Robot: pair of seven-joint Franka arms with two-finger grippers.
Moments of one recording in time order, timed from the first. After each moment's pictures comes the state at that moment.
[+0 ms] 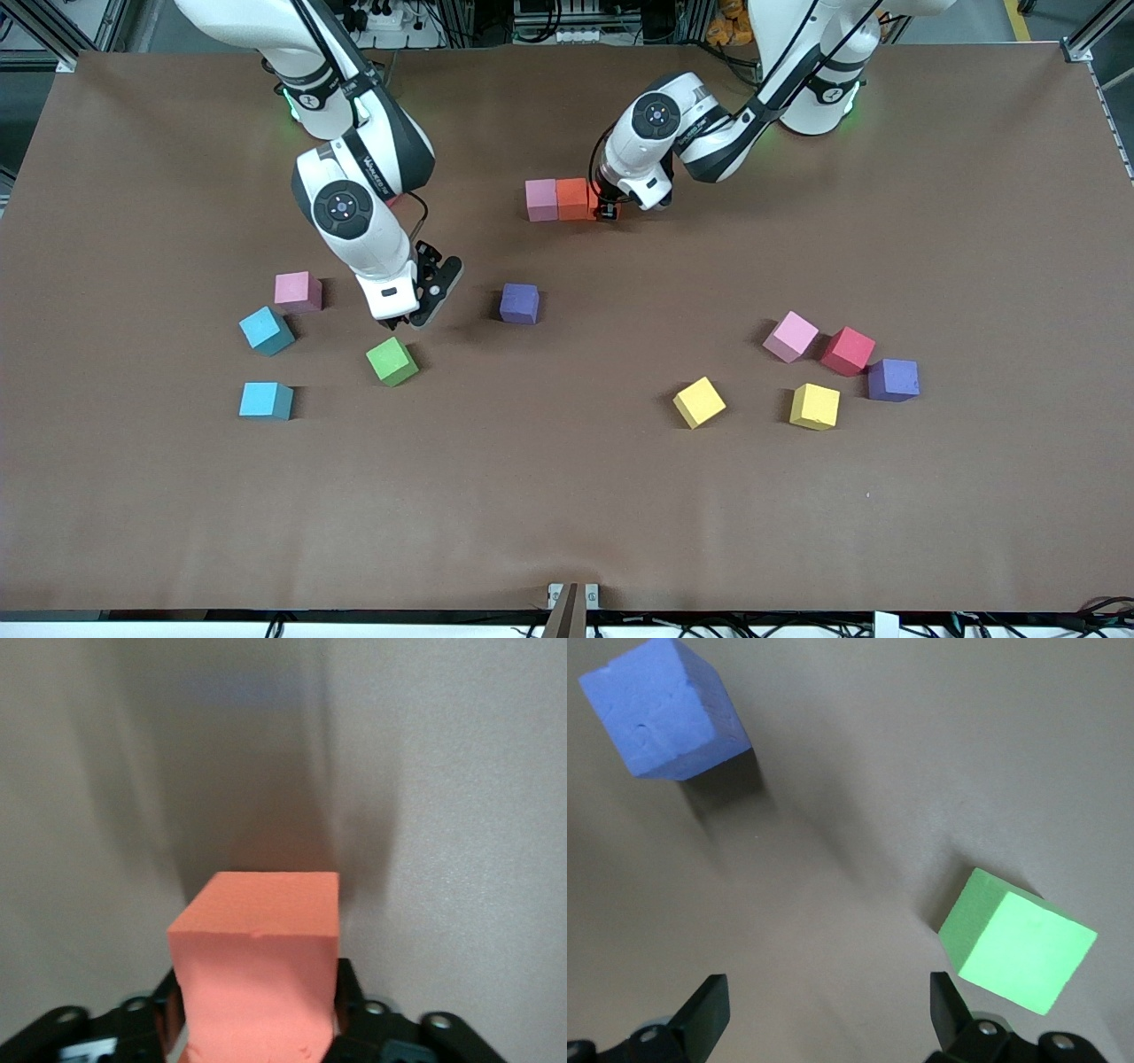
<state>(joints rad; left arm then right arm) -0.32 0.43 -0.67 -2.36 -0.05 2.75 -2.41 0.42 0.27 0.05 -2.10 0.00 2.31 -0.56</state>
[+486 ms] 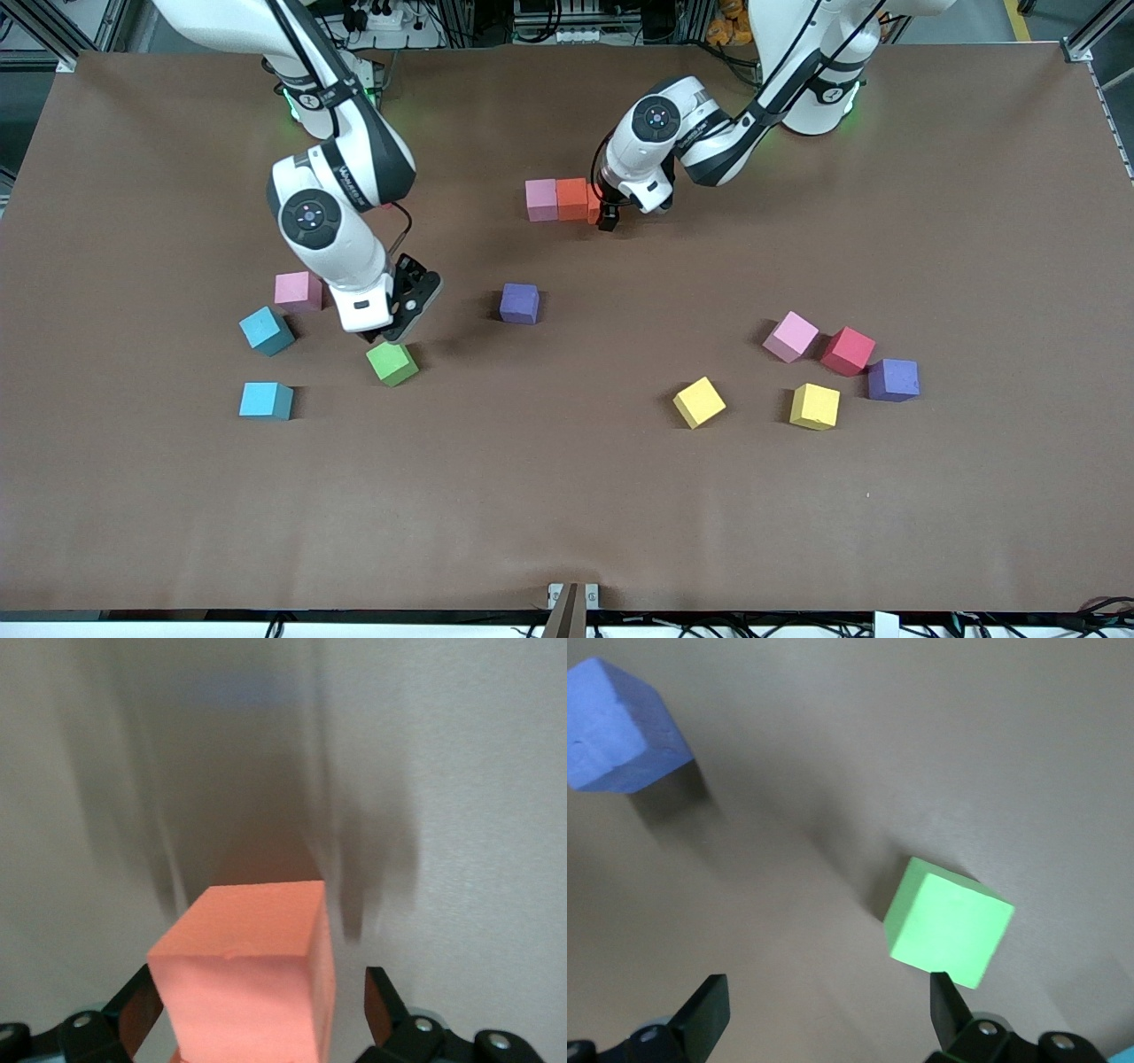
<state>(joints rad) -0.31 0.43 -0.66 -2.35 -0.02 2.75 -2.41 0.35 0.27 0.05 -2.07 0.00 2.32 -0.56</state>
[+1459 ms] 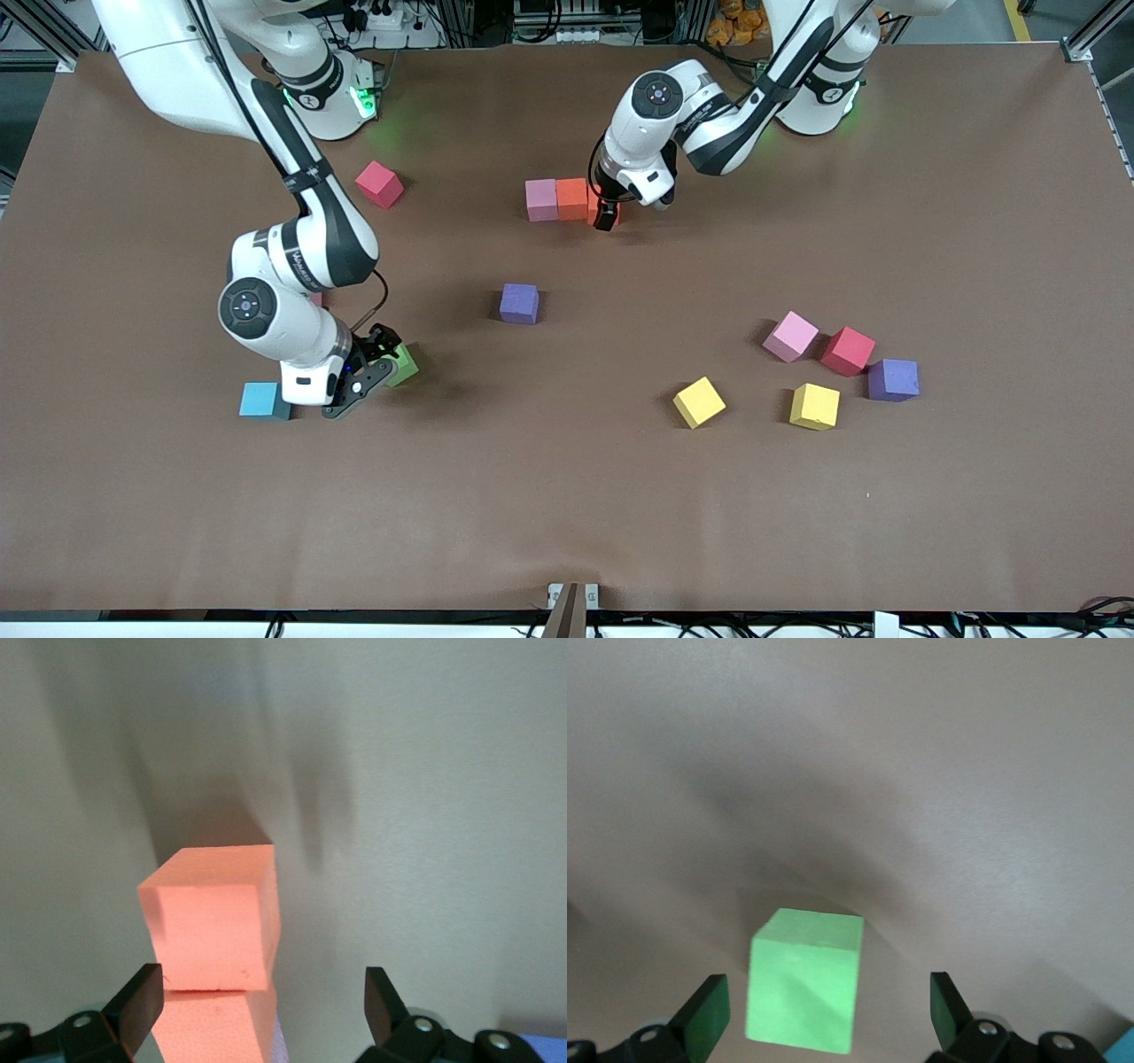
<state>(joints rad) -0.31 0.30 -0.66 -2.34 -0.01 2.70 -2.38 0.22 0.51 0.07 -1.82 0.06 2.30 -0.43</state>
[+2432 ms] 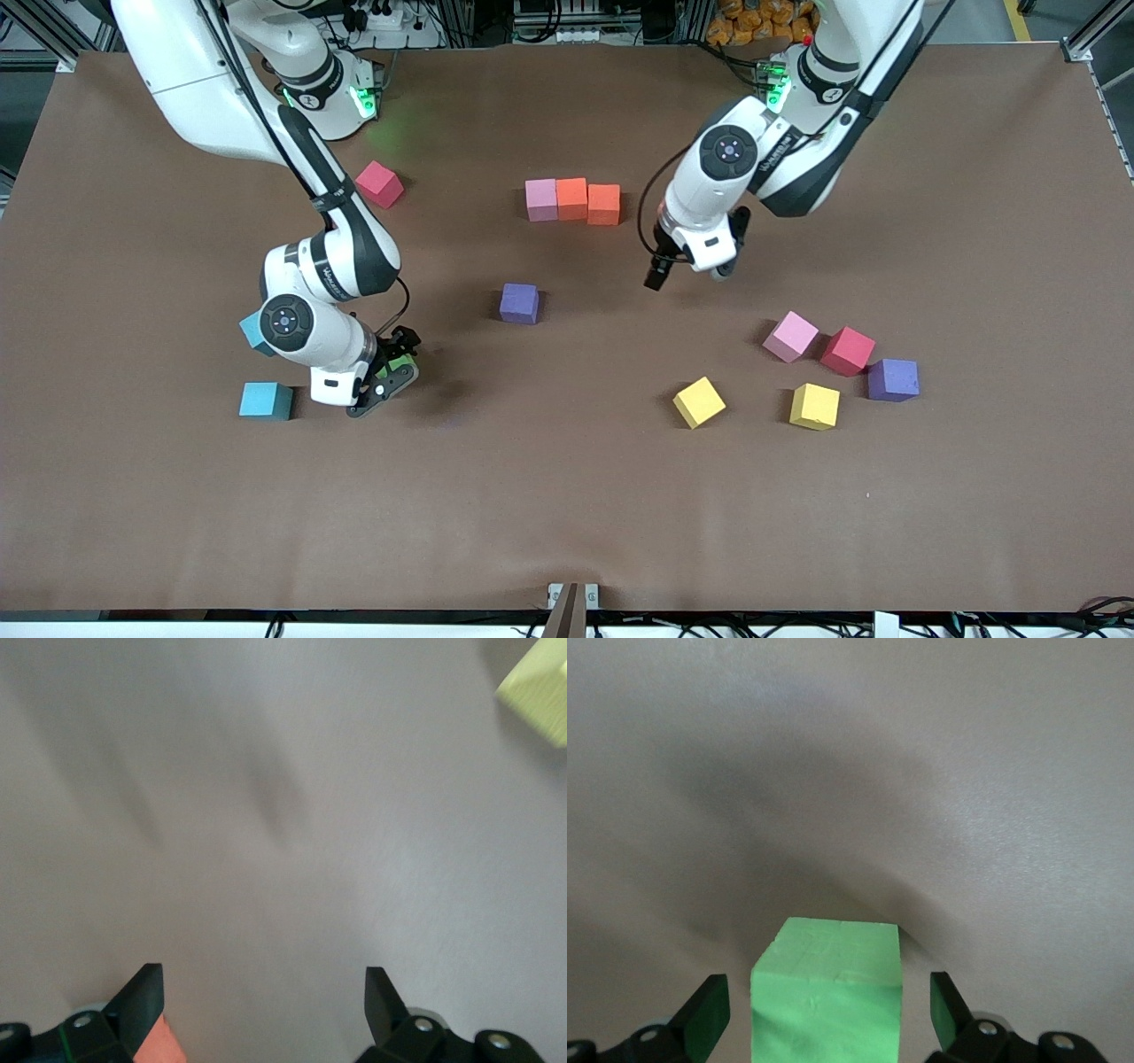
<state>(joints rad) -0.03 0.28 -0.64 -2.17 0.10 2.40 -1.87 0.24 0.59 0.07 -1.82 0.06 2.33 -0.38</state>
